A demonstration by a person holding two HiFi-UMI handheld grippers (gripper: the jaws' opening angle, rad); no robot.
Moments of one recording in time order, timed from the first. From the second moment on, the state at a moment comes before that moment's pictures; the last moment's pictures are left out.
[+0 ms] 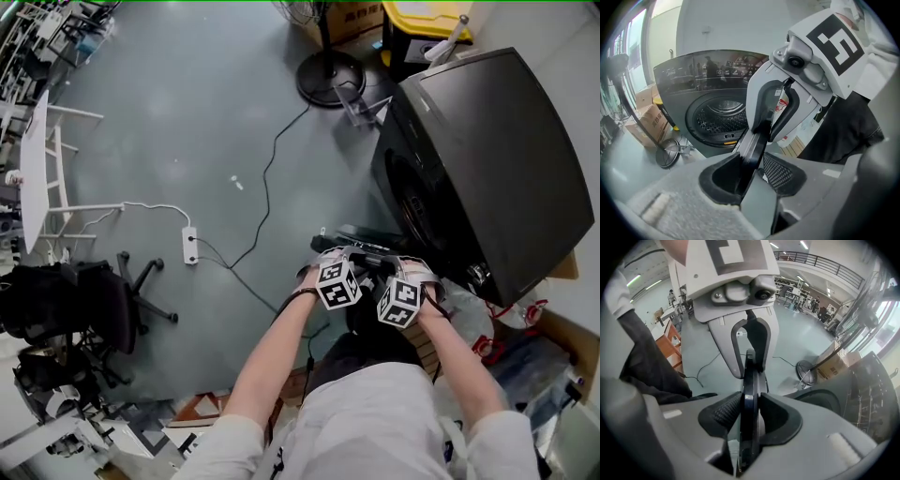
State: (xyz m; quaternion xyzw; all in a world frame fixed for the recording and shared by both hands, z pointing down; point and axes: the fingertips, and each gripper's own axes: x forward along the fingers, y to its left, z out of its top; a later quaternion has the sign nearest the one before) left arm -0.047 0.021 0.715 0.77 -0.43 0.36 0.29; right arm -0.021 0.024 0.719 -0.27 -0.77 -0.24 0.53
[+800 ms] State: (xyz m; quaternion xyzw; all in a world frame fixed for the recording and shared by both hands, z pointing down) left arm -0.087 -0.036 0.717 0.82 -0.35 0.38 0.23; right arm -0.063 -0.025 0.723 -0.17 -0.78 -0.17 0.57
